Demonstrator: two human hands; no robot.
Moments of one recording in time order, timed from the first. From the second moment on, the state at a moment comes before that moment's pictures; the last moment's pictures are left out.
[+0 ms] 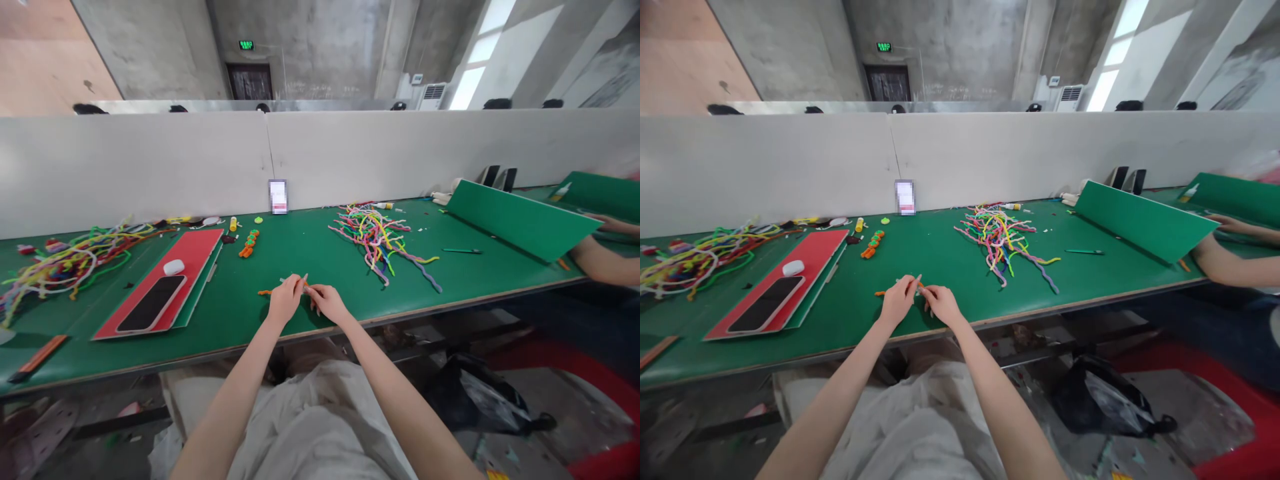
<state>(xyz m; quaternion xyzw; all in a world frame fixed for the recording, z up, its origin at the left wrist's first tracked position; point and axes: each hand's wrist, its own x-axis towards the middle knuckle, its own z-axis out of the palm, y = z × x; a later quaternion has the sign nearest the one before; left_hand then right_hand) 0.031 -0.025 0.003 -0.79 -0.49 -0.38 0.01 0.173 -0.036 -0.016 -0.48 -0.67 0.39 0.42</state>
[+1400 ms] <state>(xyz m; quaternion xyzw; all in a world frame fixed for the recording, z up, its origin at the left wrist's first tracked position) 0.036 -0.029 0.005 -0.86 -0.45 -0.23 0.00 0.187 -0.036 -0.009 -0.36 -0.48 0.61 0.52</state>
